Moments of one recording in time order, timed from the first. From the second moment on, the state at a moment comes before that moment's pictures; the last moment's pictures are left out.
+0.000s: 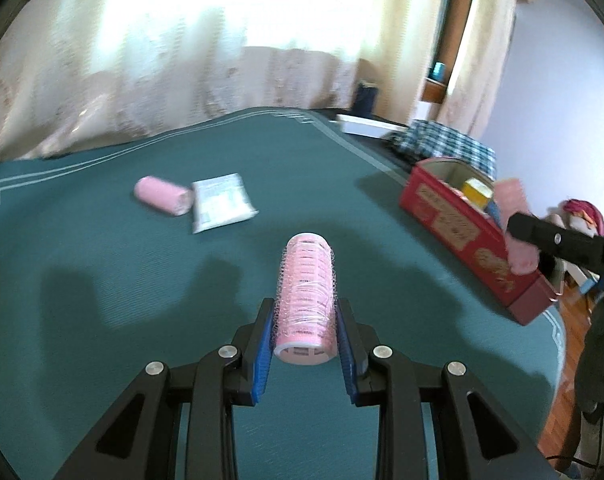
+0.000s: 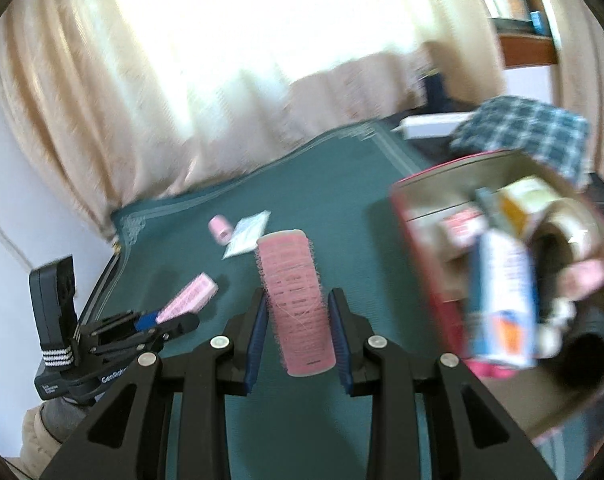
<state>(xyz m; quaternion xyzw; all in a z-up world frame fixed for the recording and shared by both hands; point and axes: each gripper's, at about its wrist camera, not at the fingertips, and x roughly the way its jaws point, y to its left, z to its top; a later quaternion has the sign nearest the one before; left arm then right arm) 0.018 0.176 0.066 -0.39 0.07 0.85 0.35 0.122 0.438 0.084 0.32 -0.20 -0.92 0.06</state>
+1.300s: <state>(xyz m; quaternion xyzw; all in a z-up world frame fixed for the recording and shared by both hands) 0.074 0.322 0.100 -0.36 0.12 0.79 0.48 0.190 0.554 0.063 0.31 -0.25 -0.92 -0.07</state>
